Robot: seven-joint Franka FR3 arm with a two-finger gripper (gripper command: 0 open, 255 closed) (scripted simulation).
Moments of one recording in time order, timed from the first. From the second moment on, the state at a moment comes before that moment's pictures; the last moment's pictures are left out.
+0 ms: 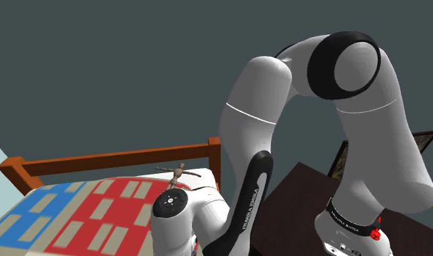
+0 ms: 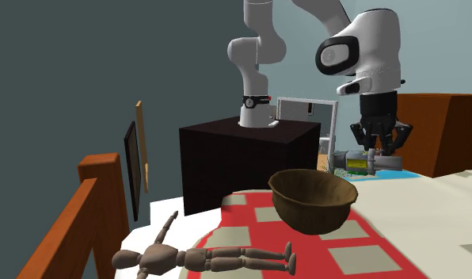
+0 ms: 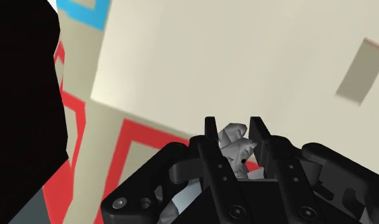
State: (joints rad) arm 0.50 0.55 0.49 -2.23 -0.41 2.80 1.84
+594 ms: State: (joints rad) arm 0.41 0.44 0.60 -2.26 -0.32 2.72 1.78
